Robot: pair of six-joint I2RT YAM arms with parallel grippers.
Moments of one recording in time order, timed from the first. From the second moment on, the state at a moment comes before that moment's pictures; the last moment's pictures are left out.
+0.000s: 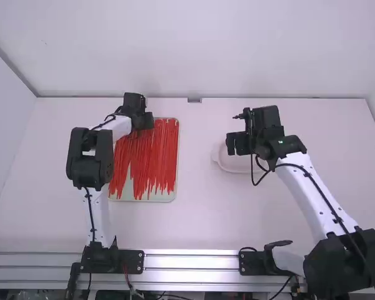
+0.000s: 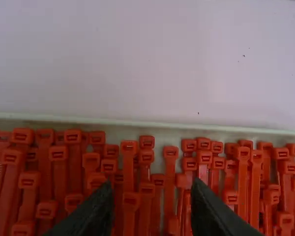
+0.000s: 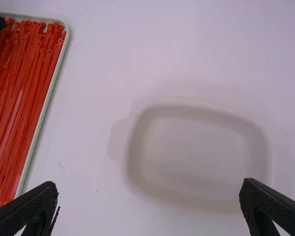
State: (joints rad) left arm -0.03 2.21 1.50 -0.20 0.10 -0.19; right arm 0.24 1.37 1.11 -0.67 -0.10 0.05
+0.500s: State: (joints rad) left arm -0.03 2.21 1.50 -0.19 0.09 -0.19; right arm 0.25 1.37 1.11 -0.67 -0.10 0.05
